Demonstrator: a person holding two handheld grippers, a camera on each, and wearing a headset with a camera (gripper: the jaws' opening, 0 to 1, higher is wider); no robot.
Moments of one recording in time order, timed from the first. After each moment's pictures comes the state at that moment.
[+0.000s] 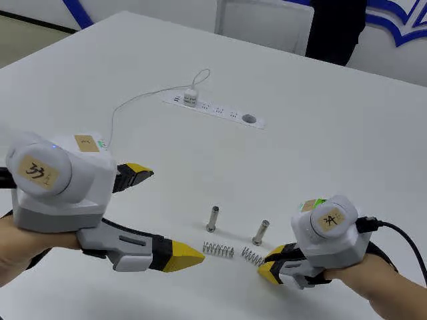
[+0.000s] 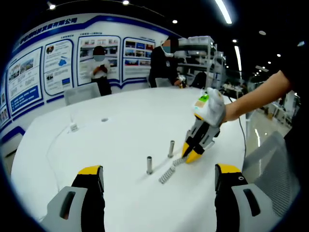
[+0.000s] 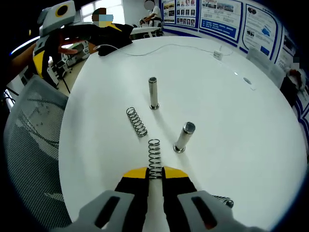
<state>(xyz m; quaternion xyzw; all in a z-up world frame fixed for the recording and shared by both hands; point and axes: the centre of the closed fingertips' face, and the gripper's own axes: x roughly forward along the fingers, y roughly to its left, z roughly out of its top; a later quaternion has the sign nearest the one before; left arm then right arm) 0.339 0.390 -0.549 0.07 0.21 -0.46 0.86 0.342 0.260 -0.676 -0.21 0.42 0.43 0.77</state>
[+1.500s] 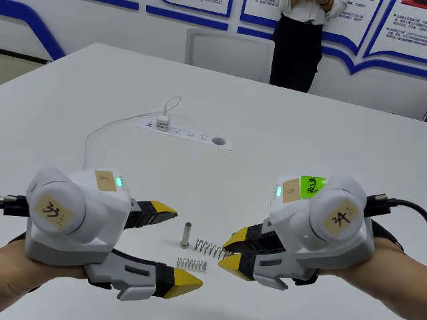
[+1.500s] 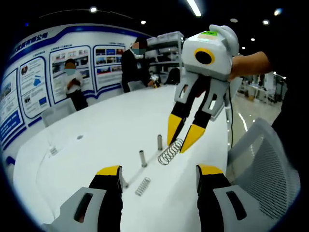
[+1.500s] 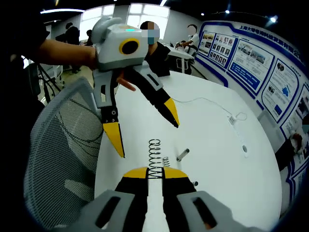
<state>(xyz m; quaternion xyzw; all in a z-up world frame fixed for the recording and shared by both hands) 0.296 0.336 -0.541 0.14 0.17 -0.55 0.81 0.286 0.315 -0.540 -0.32 0.26 0.53 0.74</state>
